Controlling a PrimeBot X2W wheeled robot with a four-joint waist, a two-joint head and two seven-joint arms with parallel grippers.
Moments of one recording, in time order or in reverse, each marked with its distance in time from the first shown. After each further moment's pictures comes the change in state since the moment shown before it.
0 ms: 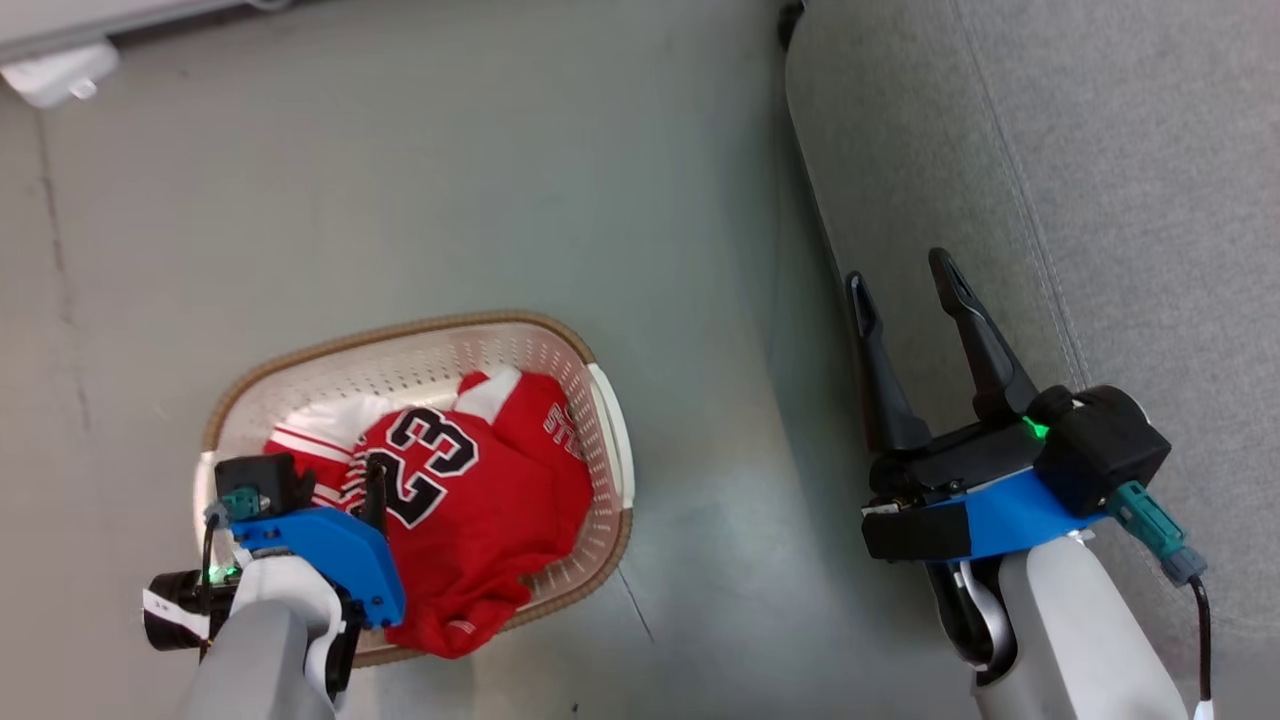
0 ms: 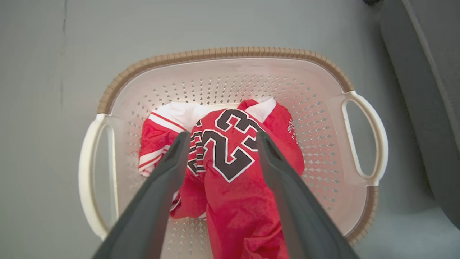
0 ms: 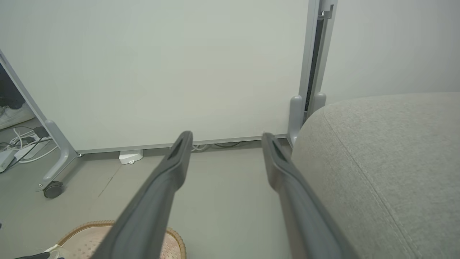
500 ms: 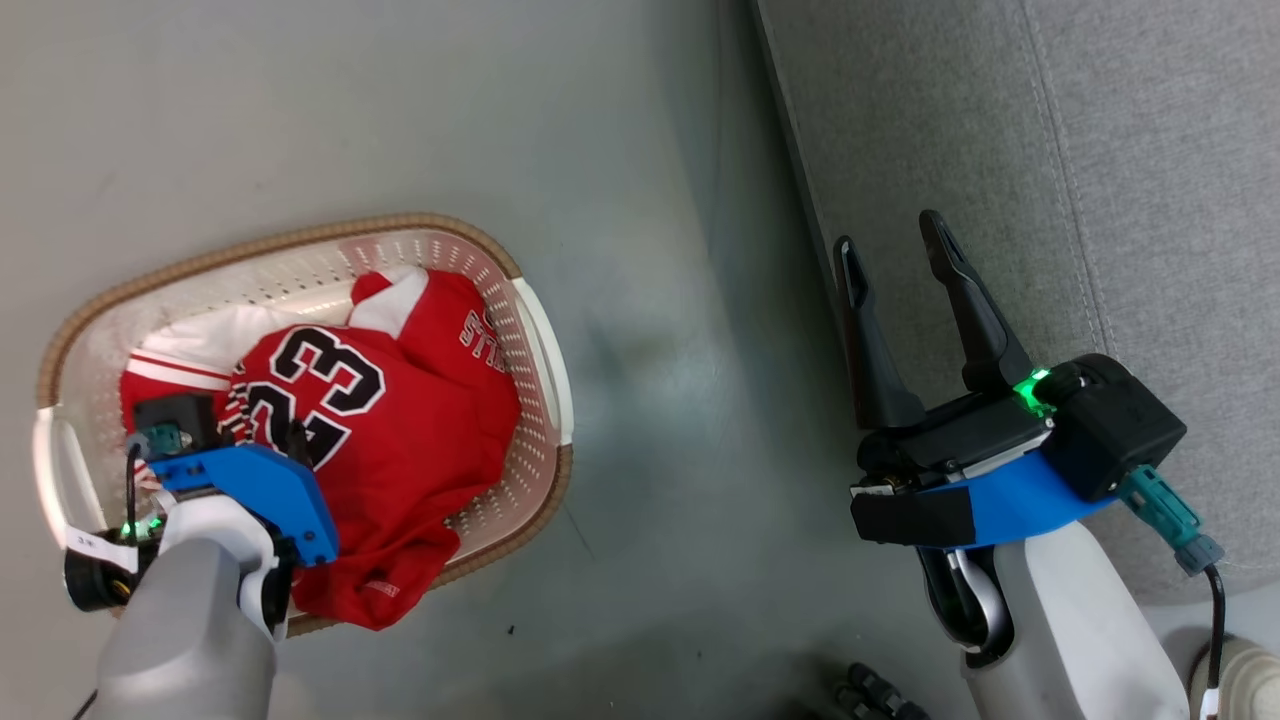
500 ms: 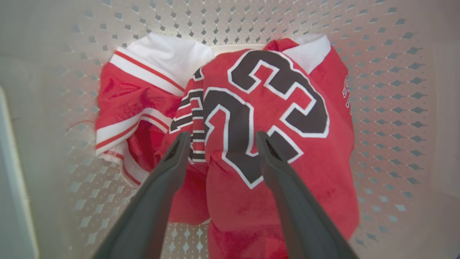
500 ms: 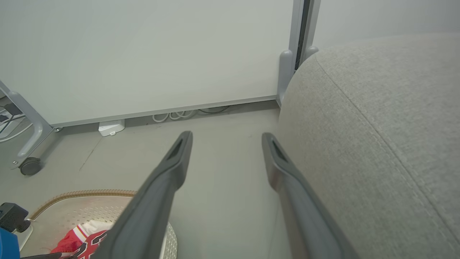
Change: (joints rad) left arm -0.163 0.065 0.028 0.170 -0.027 0.039 0.042; right arm -0.035 0.000 0.035 -0.047 0.048 0.000 0.000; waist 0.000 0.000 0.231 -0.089
